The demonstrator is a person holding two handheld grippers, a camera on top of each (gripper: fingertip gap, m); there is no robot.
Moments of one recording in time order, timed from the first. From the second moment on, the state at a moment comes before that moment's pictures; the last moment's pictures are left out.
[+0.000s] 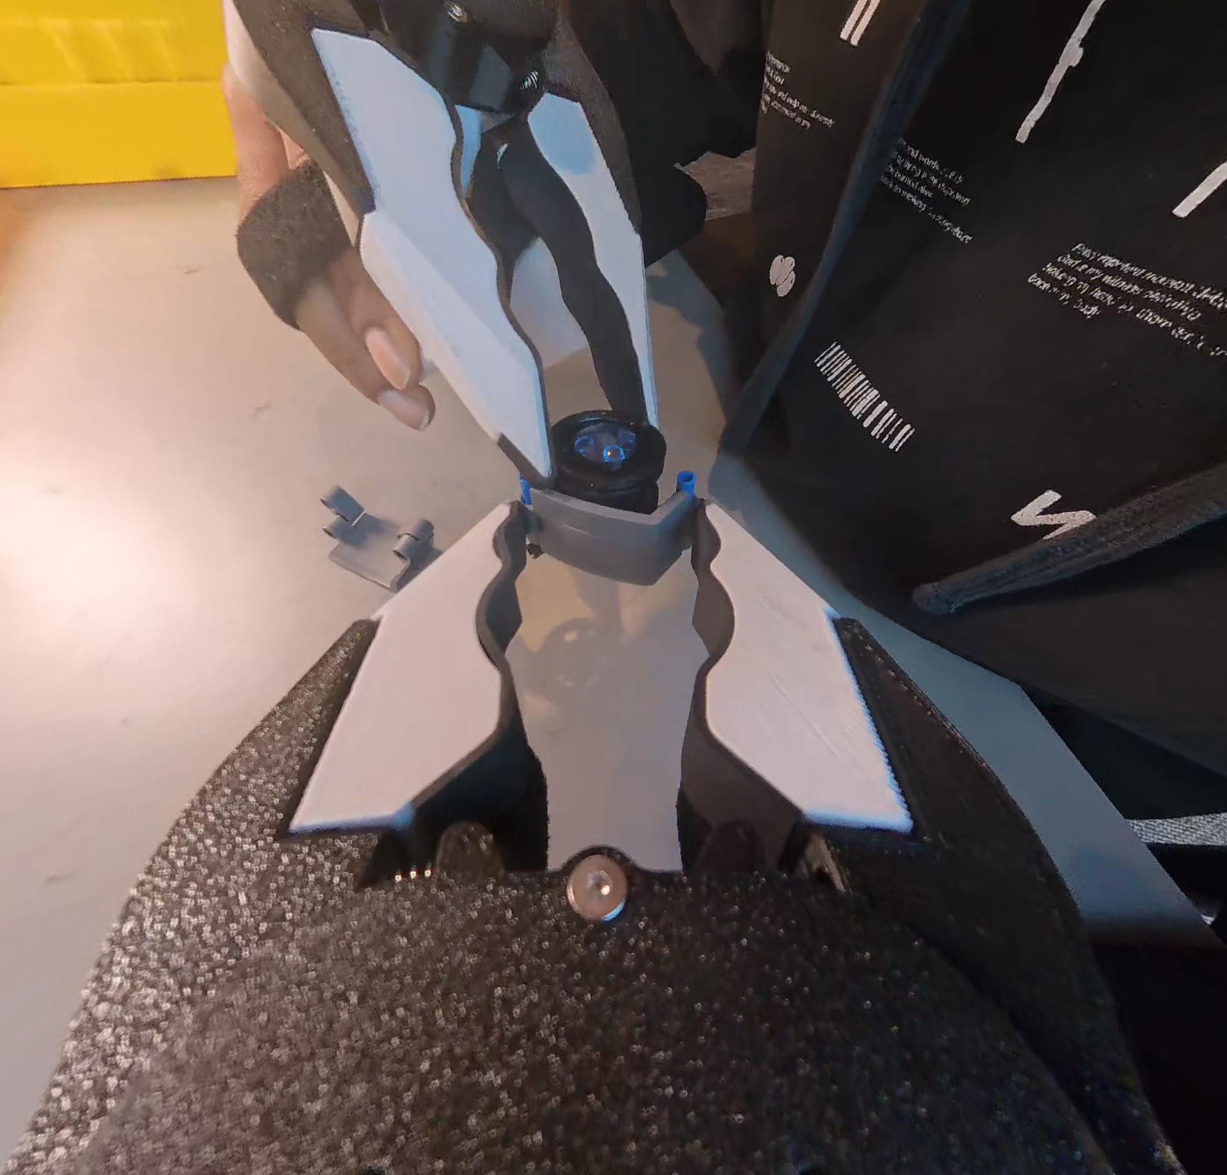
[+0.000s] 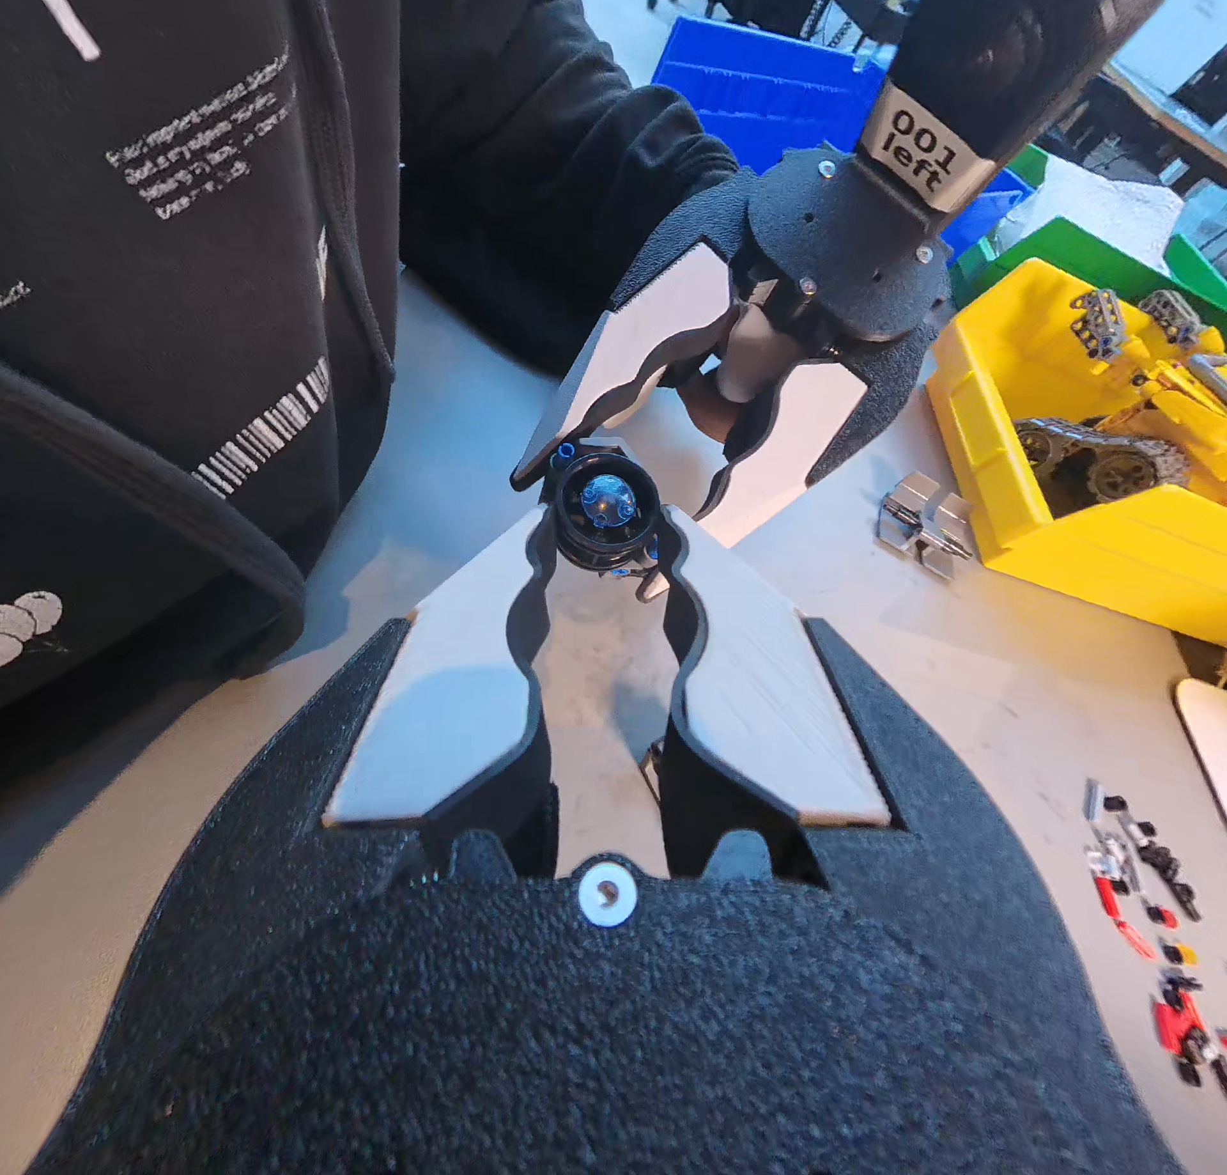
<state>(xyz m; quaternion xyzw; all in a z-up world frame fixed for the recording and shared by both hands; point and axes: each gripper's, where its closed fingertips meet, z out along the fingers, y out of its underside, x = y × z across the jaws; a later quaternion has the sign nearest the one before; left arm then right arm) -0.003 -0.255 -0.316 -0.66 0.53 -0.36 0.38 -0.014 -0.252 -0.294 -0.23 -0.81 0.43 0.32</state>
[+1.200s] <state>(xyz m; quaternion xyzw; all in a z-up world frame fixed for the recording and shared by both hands) -0.012 -0.249 -0.375 -0.74 0.54 -0.28 0.30 0.002 -0.202 -0.329 -0.37 -0.80 0.39 0.27</state>
